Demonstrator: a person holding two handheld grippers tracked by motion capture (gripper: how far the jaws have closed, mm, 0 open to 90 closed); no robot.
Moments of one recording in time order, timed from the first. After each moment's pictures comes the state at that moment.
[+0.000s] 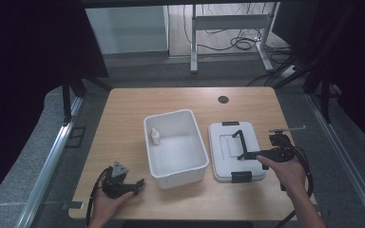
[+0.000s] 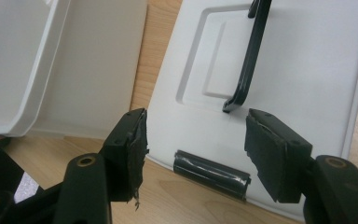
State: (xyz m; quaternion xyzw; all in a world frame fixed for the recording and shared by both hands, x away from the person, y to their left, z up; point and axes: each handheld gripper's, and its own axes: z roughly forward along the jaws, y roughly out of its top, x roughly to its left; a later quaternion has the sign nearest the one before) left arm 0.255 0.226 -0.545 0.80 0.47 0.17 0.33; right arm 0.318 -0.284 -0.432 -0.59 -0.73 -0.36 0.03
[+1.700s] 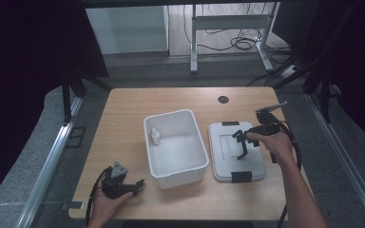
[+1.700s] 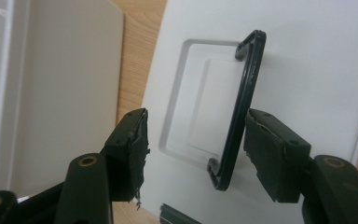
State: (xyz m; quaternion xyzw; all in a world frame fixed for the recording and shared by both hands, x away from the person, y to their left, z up) left arm 0.254 0.227 -0.545 0.81 0.46 0.17 0.33; right arm 0.402 -0.269 -0.433 -0.60 -0.74 -0.29 0.08
